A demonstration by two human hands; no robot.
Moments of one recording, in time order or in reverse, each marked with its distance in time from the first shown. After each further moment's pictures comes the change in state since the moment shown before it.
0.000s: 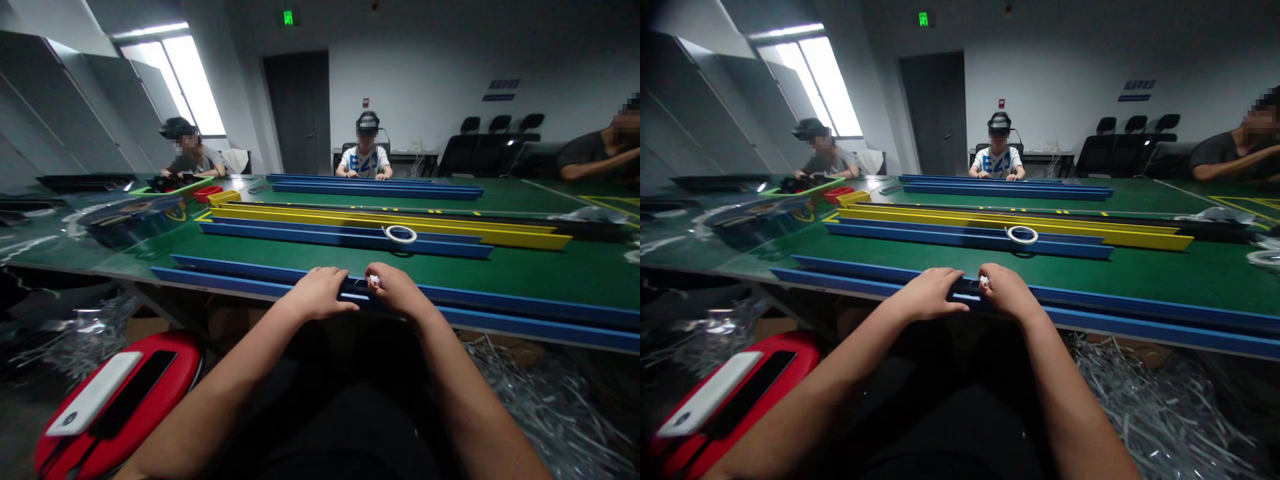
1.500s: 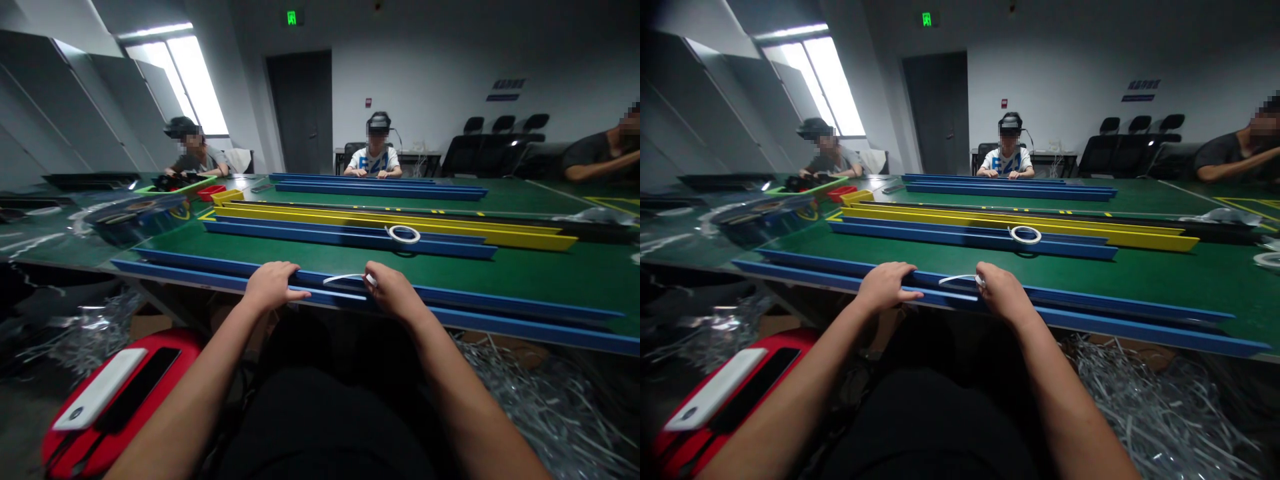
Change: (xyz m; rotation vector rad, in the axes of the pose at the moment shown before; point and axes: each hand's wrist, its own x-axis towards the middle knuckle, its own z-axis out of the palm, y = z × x) left_hand -0.060 -0.097 0.003 0.171 0.140 -0.236; right_hand -0.002 -0.016 0.012 -0.001 0.130 -0.064
